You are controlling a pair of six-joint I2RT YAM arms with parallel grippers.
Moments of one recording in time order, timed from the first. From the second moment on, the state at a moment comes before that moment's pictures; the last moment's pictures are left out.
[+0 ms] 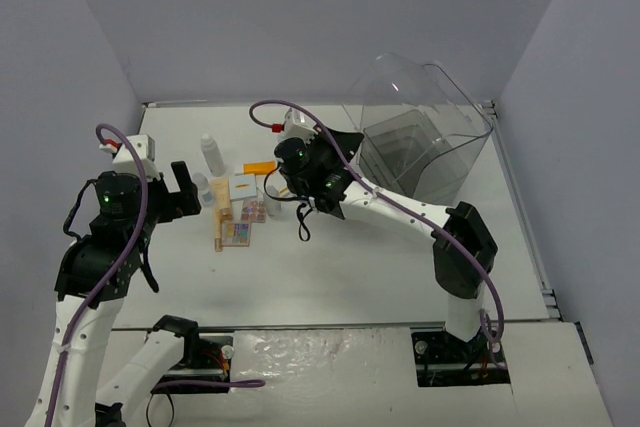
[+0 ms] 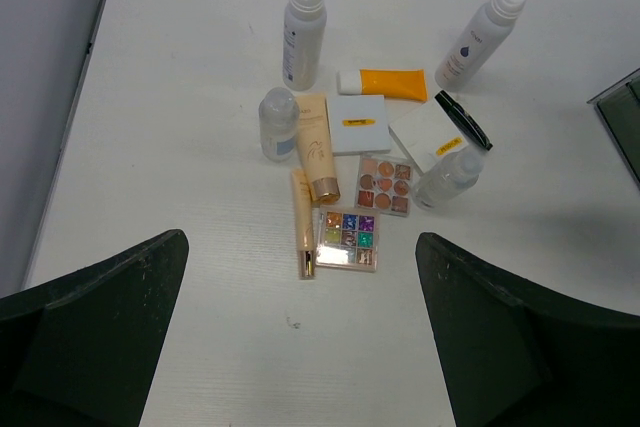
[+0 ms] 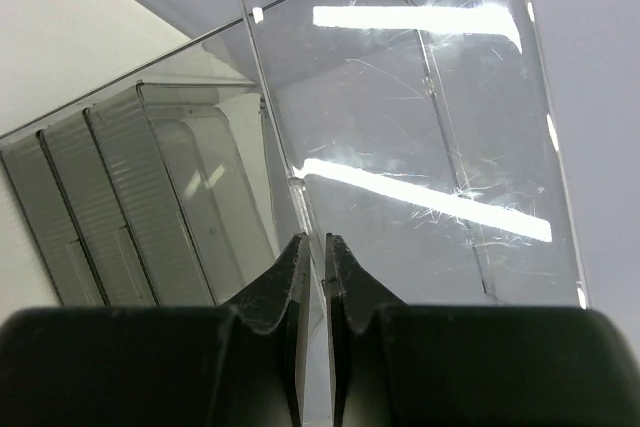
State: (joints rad) left arm -0.21 0.76 1.19 -0.86 -0.21 -0.22; right arm 0.92 1.85 1.51 -0.04 1.39 -0.72
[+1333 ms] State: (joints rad) left arm -0.35 1.30 1.35 -0.36 0.24 -0.52; right arm 0.89 1.62 1.79 -0.48 0.97 -0.49
